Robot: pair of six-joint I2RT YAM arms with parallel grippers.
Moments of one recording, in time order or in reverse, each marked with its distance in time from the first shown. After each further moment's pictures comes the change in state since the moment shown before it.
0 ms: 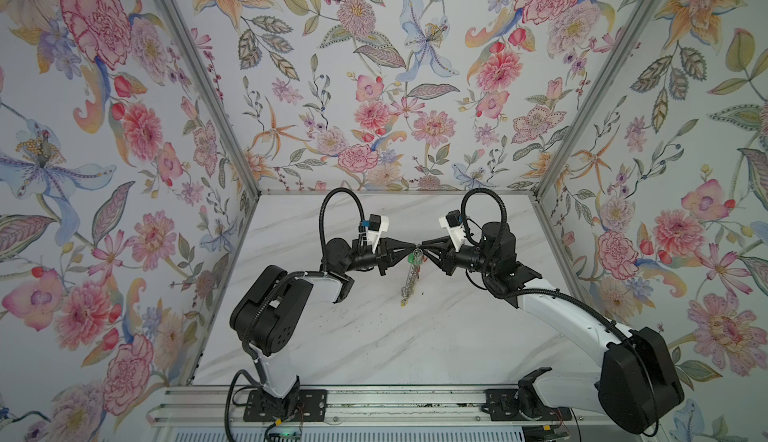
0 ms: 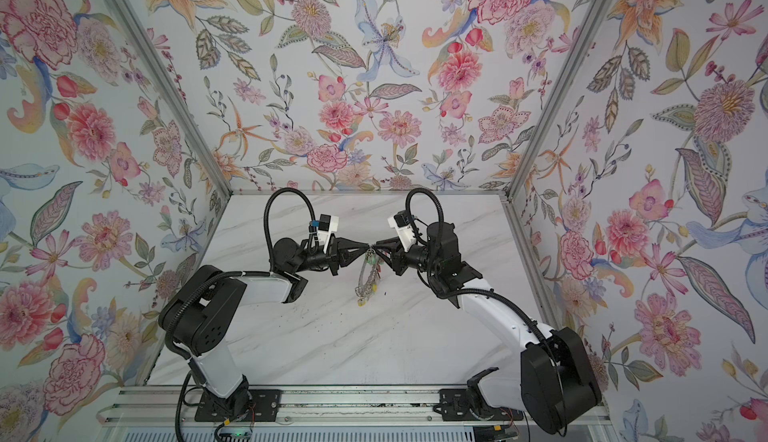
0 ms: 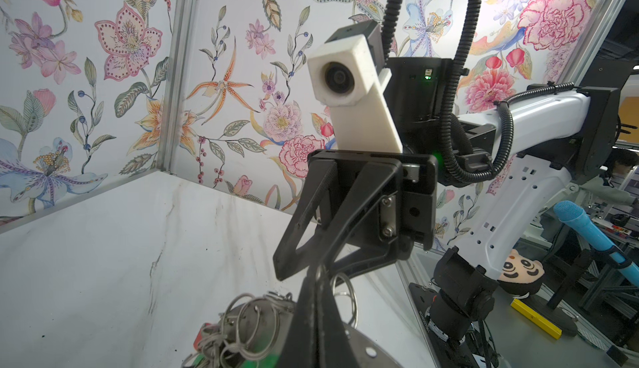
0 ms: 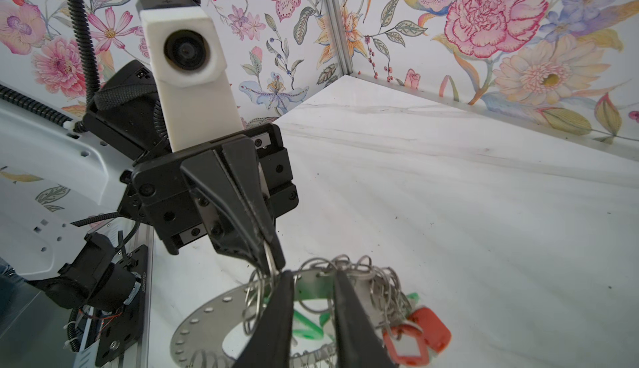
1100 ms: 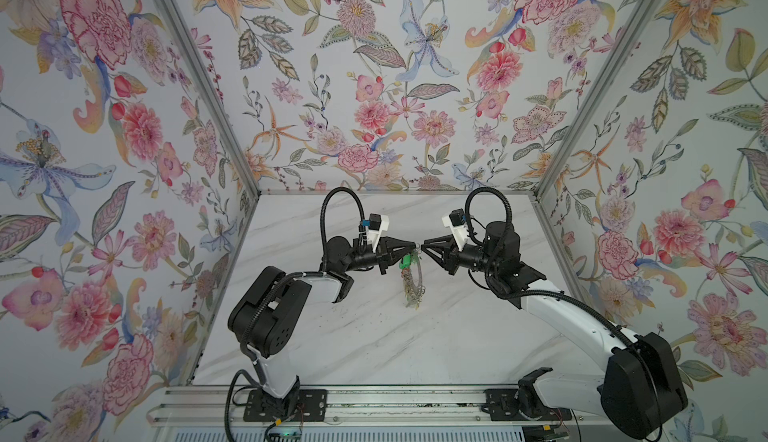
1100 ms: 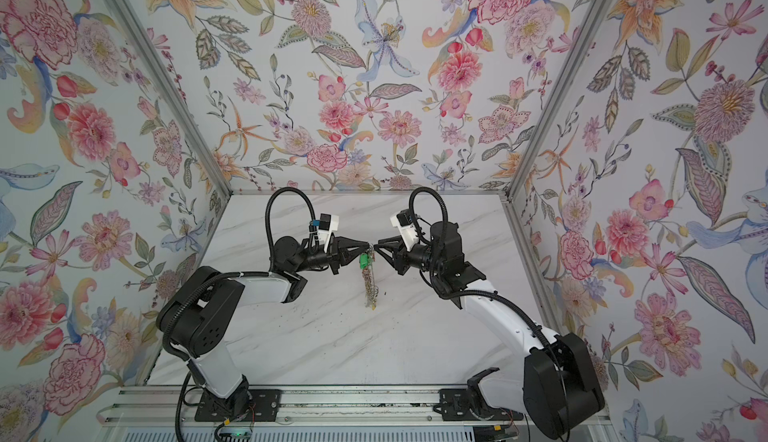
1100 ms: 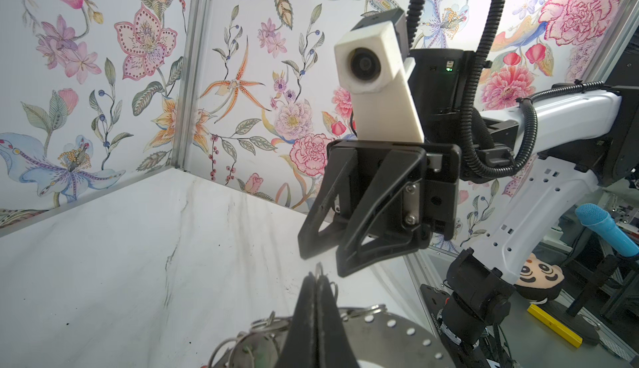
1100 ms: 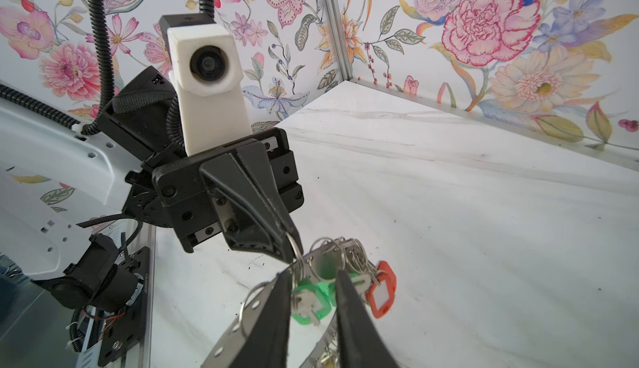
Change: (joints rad) left arm 0.000 -0.015 0.000 -0.055 -0.028 0.036; right arm -0.017 -0.008 0.000 -0.004 -0.022 0.004
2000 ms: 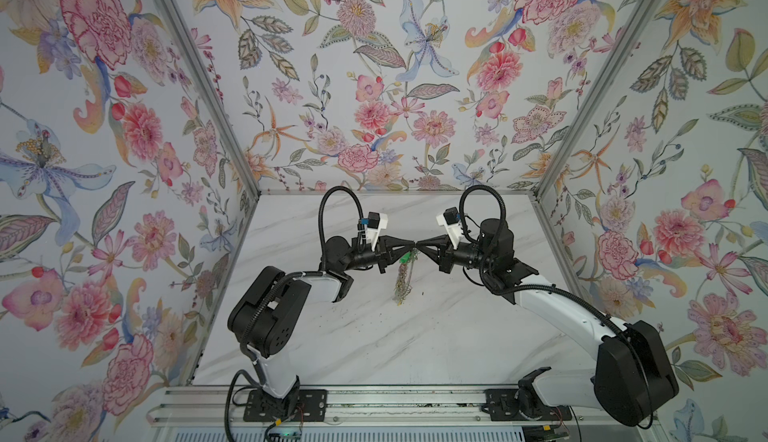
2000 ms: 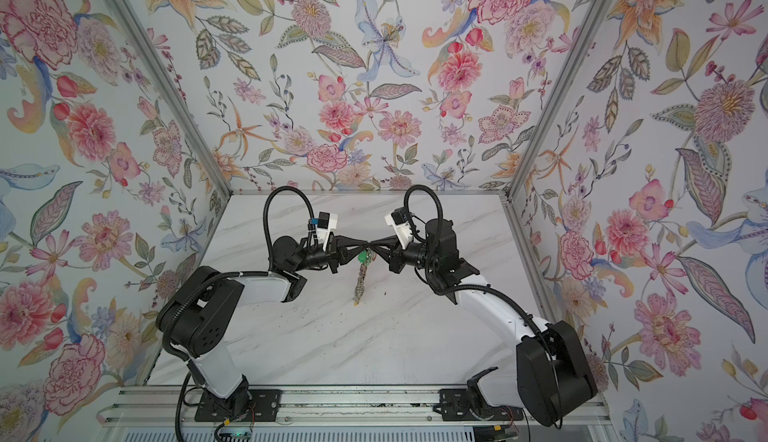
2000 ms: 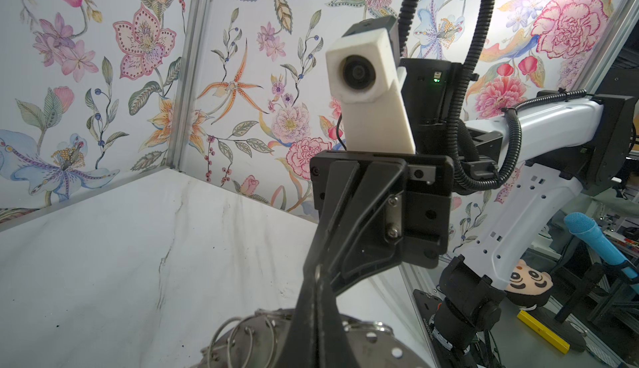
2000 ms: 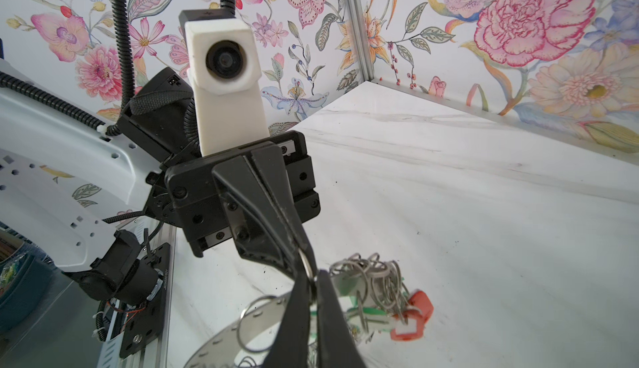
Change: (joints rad) left arm 0.000 0.000 0.005 0.019 0.006 -0.048; right arm 0.017 0.052 0.028 0.050 -0.058 0.026
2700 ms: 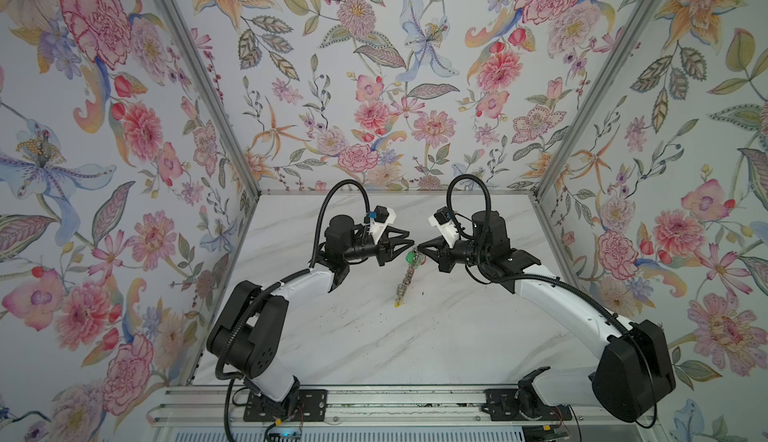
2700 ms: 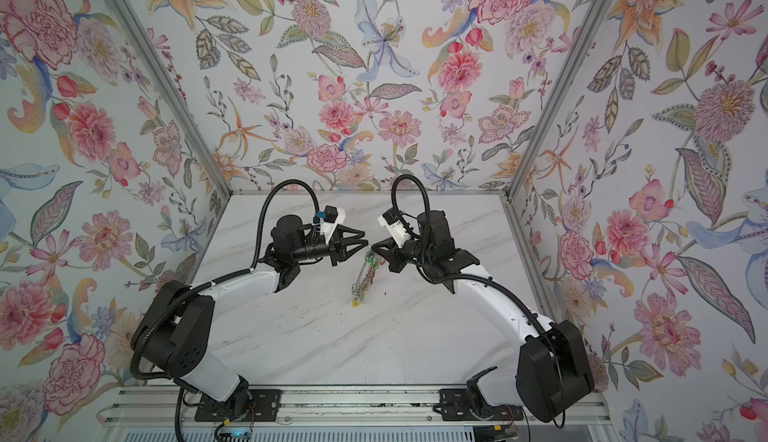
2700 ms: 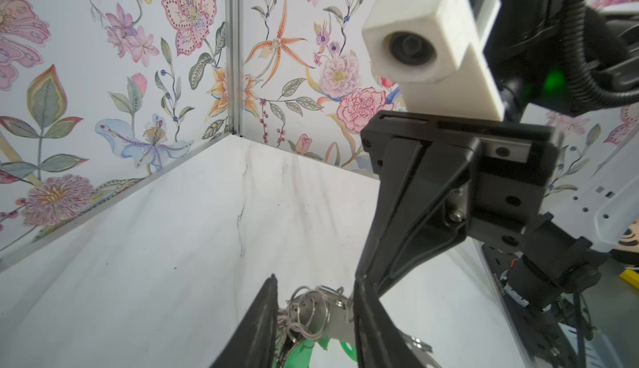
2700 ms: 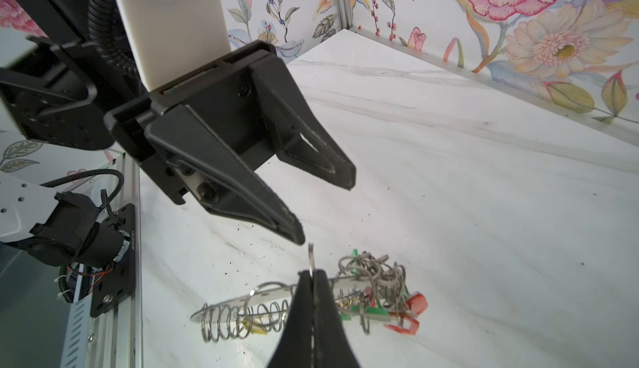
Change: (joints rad) left arm 0.022 -0.170 0.170 -0.821 -0.095 0.575; right arm 0.029 0.024 0.175 -0.423 0.134 -0.237
